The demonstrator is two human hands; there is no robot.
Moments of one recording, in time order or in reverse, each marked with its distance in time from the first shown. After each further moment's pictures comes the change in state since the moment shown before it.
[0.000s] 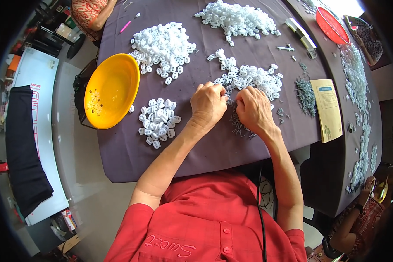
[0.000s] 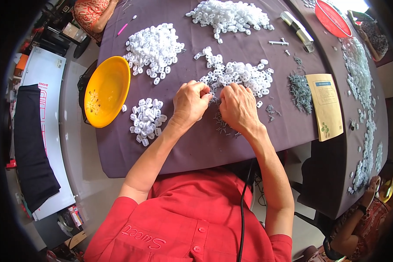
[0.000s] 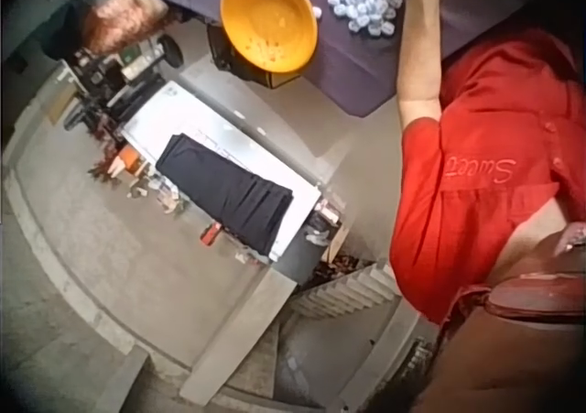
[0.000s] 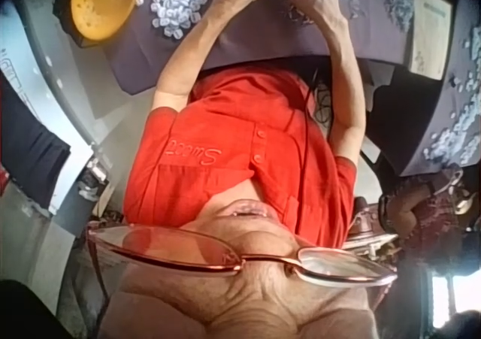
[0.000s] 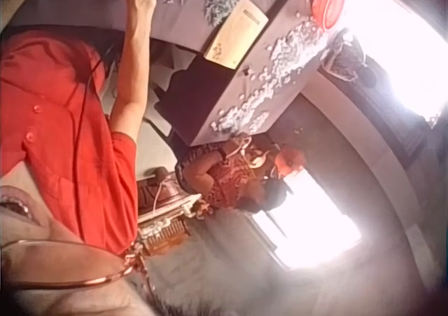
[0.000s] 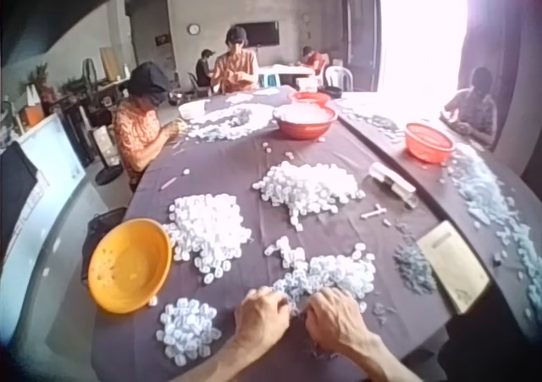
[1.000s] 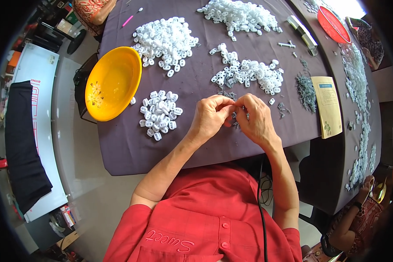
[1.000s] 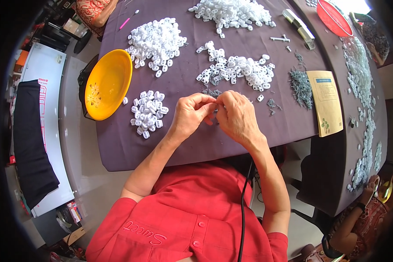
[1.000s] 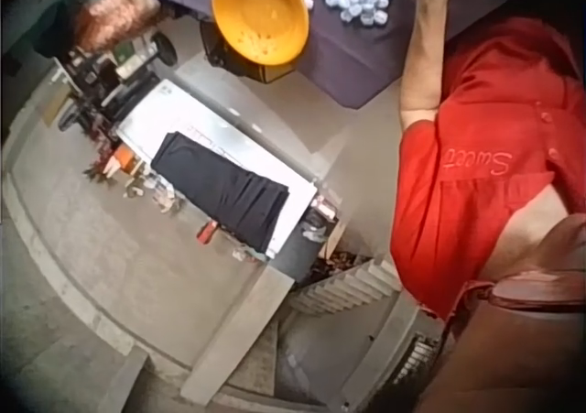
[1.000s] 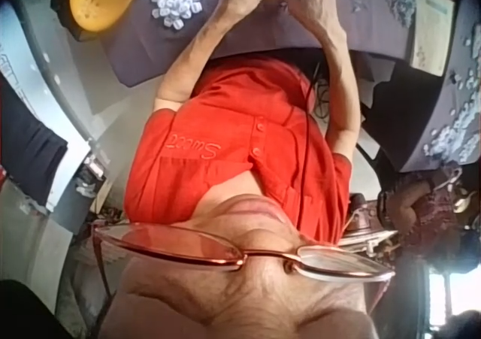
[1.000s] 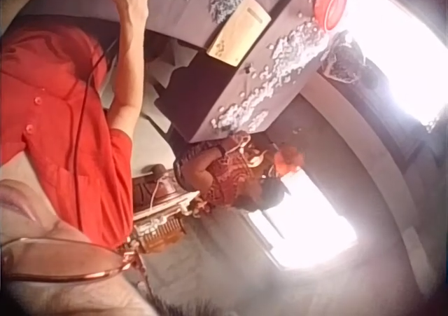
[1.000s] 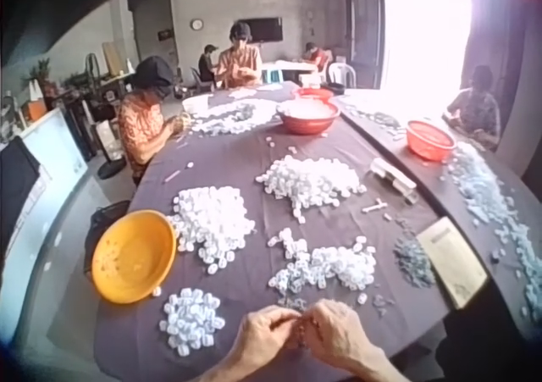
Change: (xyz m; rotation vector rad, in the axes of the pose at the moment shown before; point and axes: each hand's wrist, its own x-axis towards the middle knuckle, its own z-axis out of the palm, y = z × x) left_hand -0.045 0.010 -0.017 -0.947 -0.249 -0.247; right_hand -0.024 -0.030 -0.017 0.293 0.036 0.012
